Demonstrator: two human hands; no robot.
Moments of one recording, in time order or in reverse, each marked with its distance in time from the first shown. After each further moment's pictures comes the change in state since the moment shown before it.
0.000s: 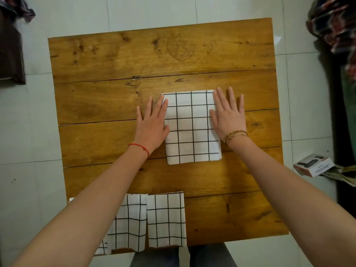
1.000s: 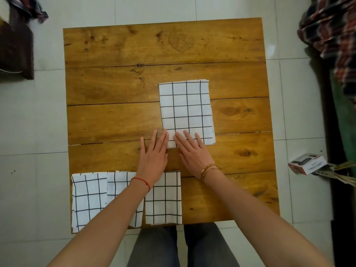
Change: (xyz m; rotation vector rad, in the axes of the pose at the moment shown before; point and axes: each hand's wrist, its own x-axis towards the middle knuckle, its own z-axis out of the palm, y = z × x) left_hand -0.142 0.032 0.073 0.076 -0.001 0.013; right_hand -0.141 -0.079 0.056 0.011 -0.085 -0.428
